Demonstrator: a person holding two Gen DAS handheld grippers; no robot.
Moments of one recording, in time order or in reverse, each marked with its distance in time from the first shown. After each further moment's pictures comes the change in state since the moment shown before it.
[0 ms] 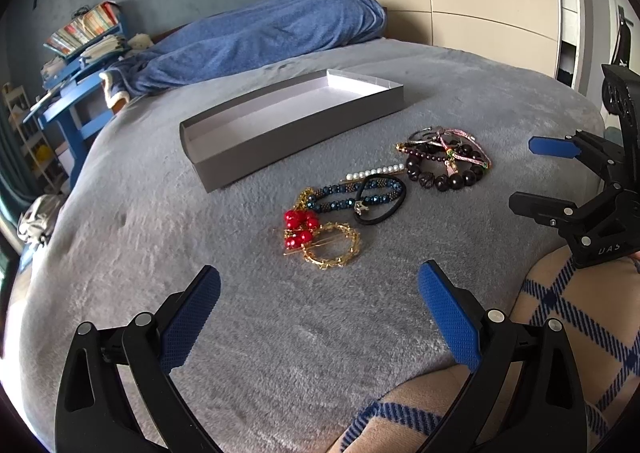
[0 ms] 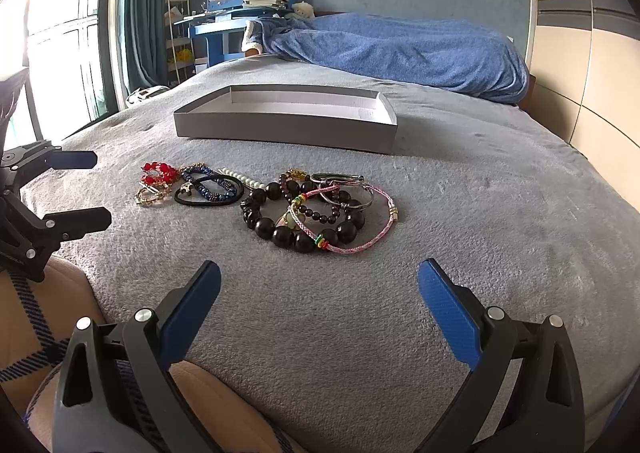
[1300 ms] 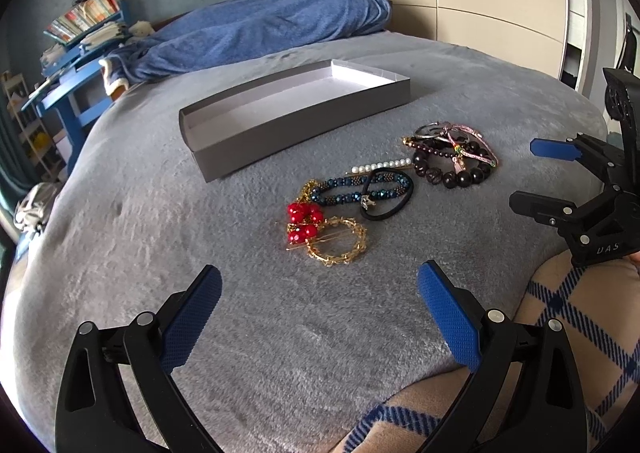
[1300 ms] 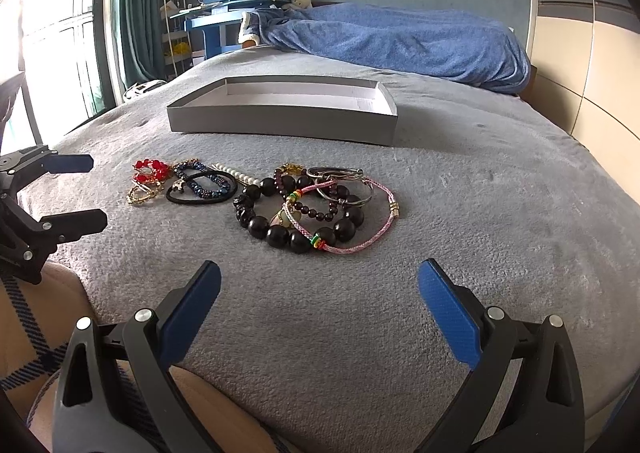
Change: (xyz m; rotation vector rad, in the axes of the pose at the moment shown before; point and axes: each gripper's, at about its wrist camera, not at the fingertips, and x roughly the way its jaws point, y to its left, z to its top) left arm 0.010 -0.001 0.009 -0.027 0.041 -0.008; right arm 0.014 -0.002 0.005 0.015 0.042 0.007
